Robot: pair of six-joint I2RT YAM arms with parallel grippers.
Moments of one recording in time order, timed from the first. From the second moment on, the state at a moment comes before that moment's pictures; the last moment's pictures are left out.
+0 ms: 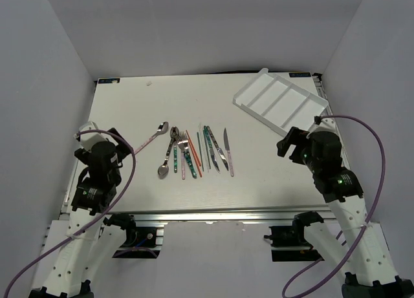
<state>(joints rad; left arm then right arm) -0.24 0.59 0.77 -0.56 -0.63 -0.46 0.25 0.66 0.81 -0.64 0.09 0.41</state>
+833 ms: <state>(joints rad) -0.24 0.60 0.77 -0.55 -0.59 -0.46 0.69 1.55 1.15 -0.51 0.22 0.46</state>
